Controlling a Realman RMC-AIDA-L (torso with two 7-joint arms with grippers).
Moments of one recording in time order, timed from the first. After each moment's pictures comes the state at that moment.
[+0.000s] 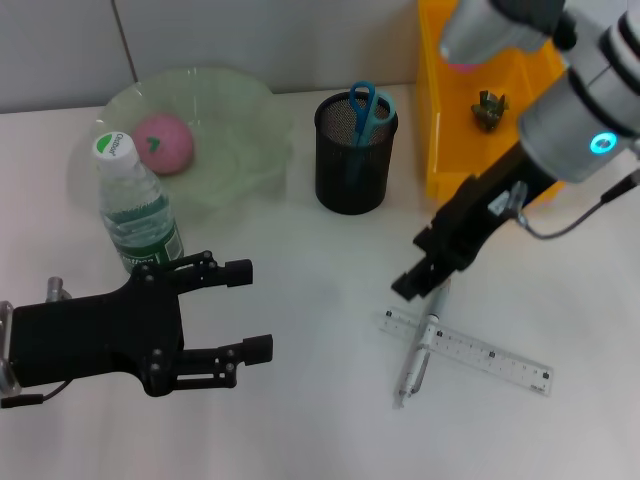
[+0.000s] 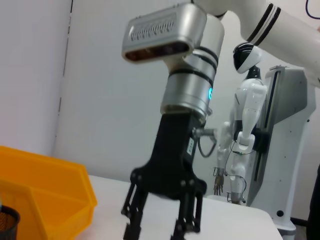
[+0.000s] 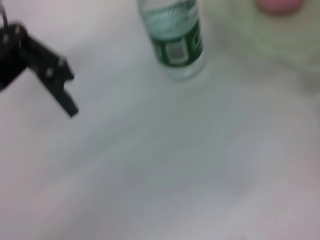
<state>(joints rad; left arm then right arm) -0.42 -2.06 0.95 0.66 1.71 1.78 -1.22 0.79 2.08 -1.17 -1.25 -2.49 -1.78 2.37</state>
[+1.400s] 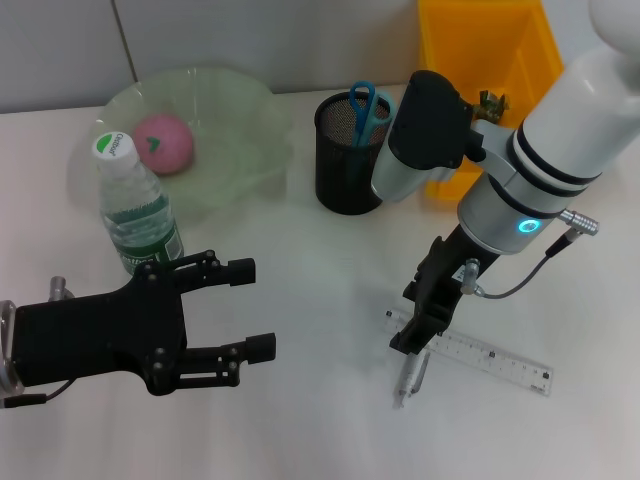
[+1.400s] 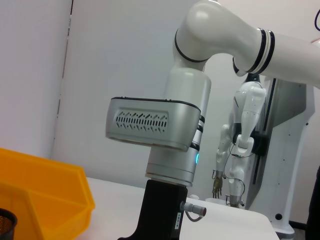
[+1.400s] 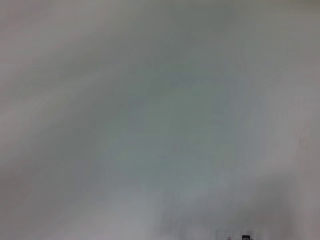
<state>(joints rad) -0.42 -2.06 0.95 0.66 1.71 1.78 -1.22 0.81 2.08 -1.45 -0.99 -2.52 -1.49 2.28</state>
